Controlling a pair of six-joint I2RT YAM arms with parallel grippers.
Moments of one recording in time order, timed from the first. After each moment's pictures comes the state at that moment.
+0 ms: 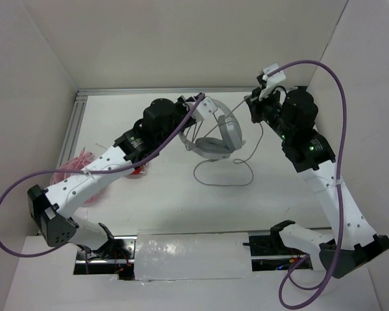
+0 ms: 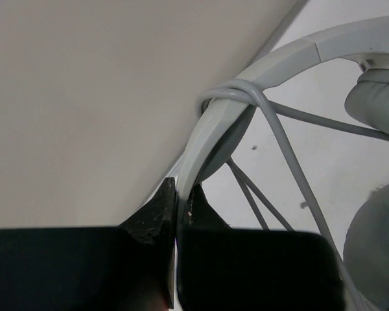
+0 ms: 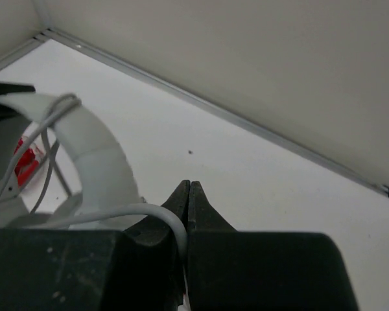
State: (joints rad) left arm -0.81 1.40 1.45 -0.18 -0.24 0.60; right arm 0.37 1.09 1.37 -0.33 -0.08 -0.15
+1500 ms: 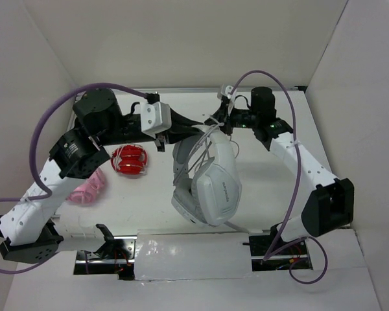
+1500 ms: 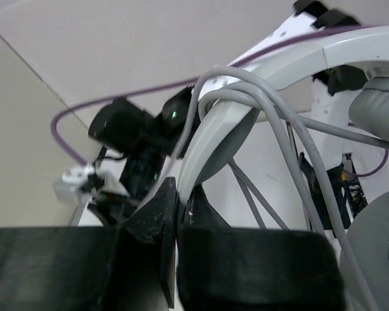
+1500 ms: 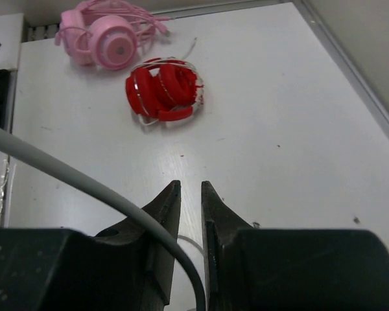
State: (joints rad) left arm -0.82 1.23 1.75 -0.48 0.60 0.31; right arm 0.31 1.42 1.23 -0.10 -0.94 -0.32
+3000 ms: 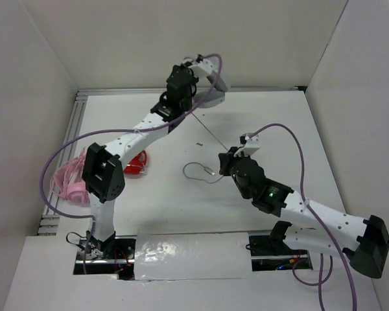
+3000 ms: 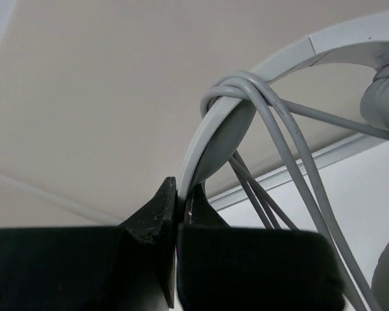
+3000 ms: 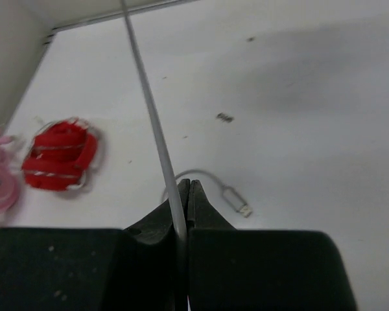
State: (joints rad) left arm -0.59 1.96 1.88 0.15 -0.63 0.67; right arm 0.93 0.91 0.59 0.07 0.57 0.55
